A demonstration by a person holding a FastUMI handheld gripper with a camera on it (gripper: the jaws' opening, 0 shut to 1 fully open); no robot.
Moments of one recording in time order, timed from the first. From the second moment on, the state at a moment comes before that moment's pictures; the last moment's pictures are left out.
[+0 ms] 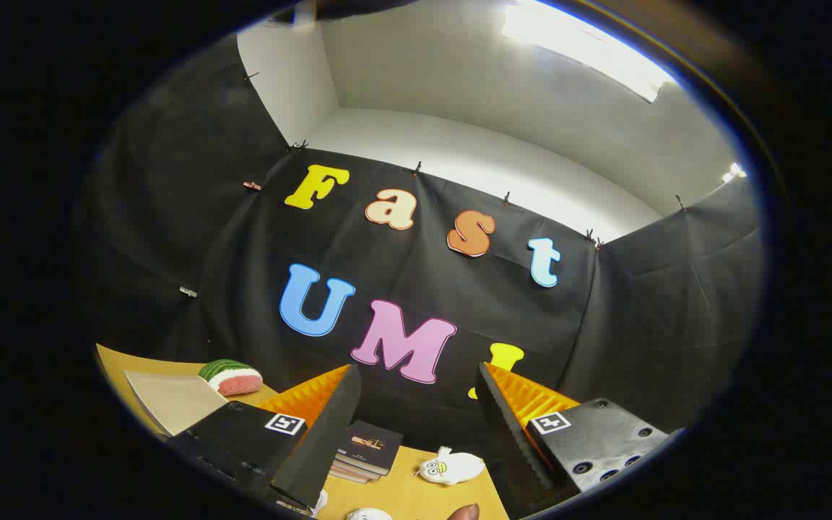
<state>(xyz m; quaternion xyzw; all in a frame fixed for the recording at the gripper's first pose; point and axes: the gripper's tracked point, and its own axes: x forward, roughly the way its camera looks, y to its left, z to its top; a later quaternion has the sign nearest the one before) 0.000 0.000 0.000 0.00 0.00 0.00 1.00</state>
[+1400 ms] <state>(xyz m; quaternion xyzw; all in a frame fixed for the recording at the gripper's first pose) 0.005 0.097 -0.040 0.11 0.09 0.15 0.98</state>
